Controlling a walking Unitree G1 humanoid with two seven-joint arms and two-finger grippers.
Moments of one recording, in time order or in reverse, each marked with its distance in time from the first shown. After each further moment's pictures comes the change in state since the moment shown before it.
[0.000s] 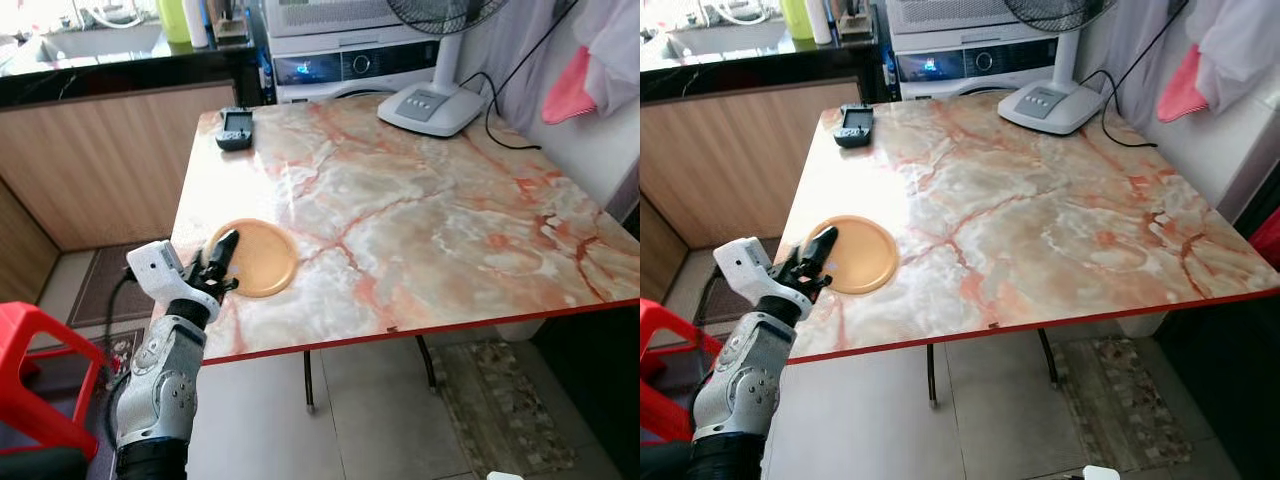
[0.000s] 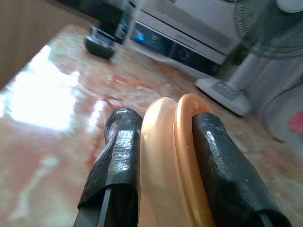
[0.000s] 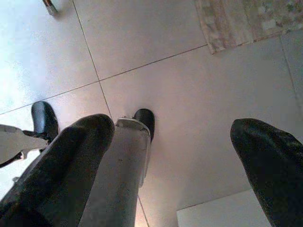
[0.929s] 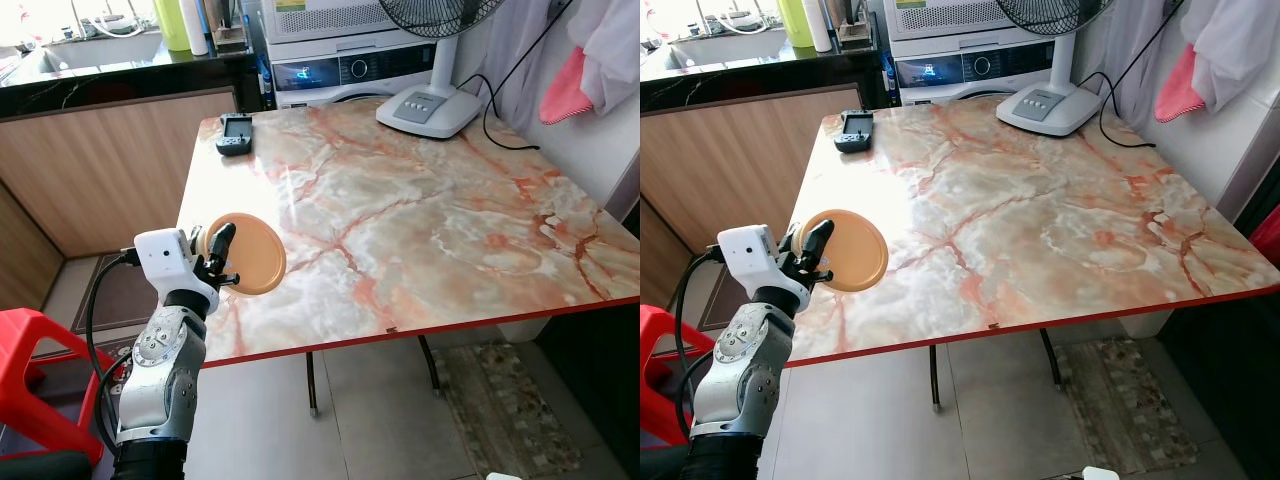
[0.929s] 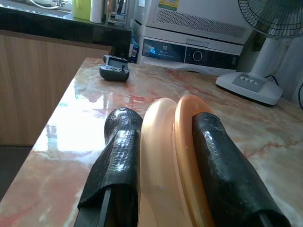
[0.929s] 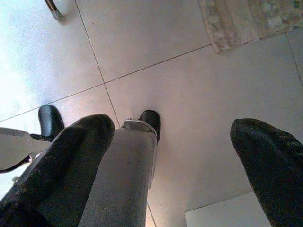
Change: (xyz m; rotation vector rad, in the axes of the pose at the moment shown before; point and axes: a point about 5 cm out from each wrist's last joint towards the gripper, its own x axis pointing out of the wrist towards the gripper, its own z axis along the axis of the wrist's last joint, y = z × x) left arm 0.002 -0.011 0.010 0.223 -0.028 0.030; right arm 0.000 0.001 -0.001 0.024 -0.001 -0.001
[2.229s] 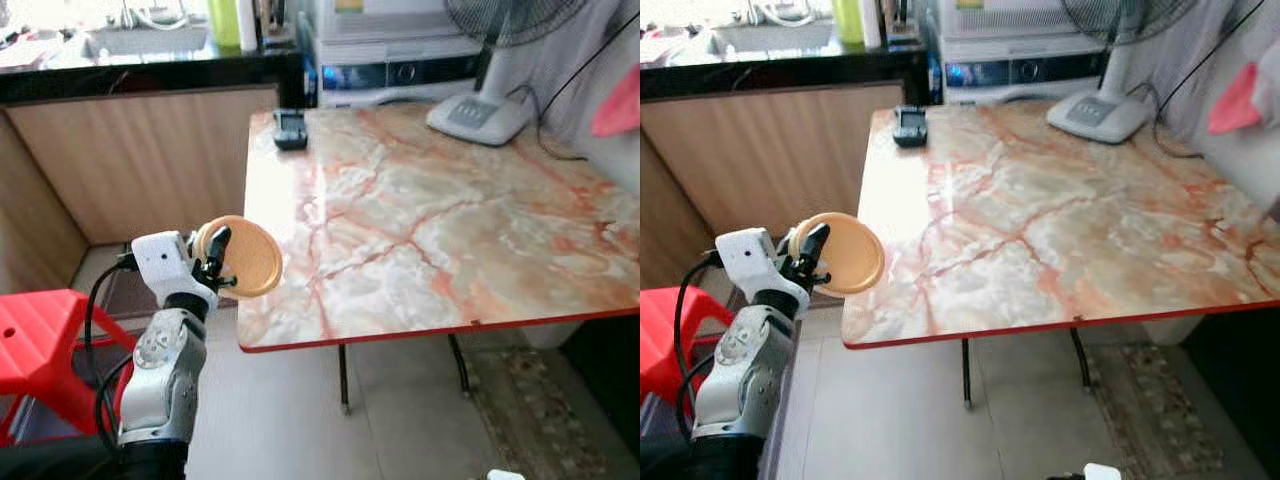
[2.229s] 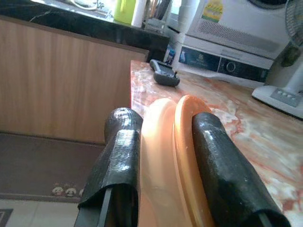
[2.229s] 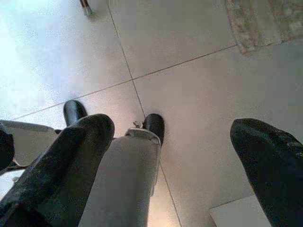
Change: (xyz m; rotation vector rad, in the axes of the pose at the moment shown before) left arm -0.001 0.005 -0.003 -0.009 0.009 0.049; right arm 0.001 0.000 0.006 -0.002 -0.012 0.007
